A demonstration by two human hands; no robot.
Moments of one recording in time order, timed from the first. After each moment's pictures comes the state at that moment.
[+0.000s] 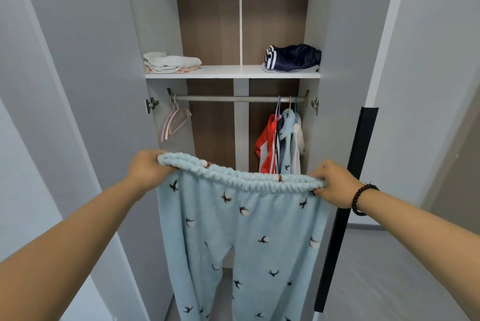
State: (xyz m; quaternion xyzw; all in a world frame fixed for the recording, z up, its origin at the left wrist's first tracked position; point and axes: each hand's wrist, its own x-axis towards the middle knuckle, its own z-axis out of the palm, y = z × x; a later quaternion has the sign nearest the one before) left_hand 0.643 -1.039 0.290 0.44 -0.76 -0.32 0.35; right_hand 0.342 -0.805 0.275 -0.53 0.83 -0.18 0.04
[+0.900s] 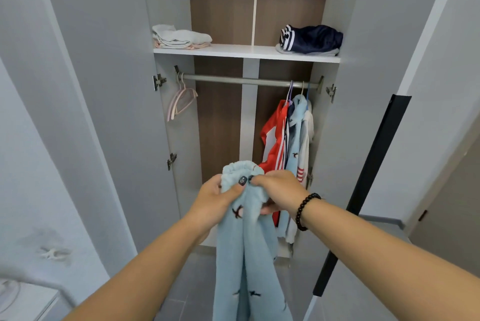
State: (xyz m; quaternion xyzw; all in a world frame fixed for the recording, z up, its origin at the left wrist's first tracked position) left_hand 0.608 -0.956 0.214 0.31 -0.64 -0.64 0.30; right_hand 0.478 -0.871 0.261 -0.33 0.73 -0.48 0.36
